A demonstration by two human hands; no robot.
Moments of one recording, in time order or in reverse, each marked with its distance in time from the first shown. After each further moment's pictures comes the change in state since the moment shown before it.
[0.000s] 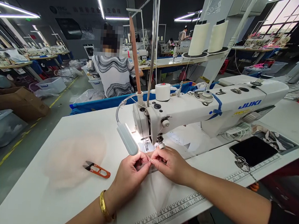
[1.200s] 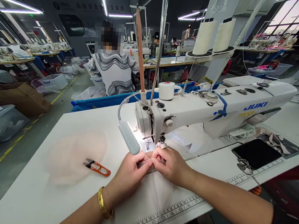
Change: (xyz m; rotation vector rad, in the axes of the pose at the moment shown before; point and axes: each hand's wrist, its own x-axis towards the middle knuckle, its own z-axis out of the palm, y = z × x) left_hand 0.005 0.008 -0.006 0.214 -0.070 -0.019; right_hand -0.001 0.004 0.009 -0.093 0.031 0.028
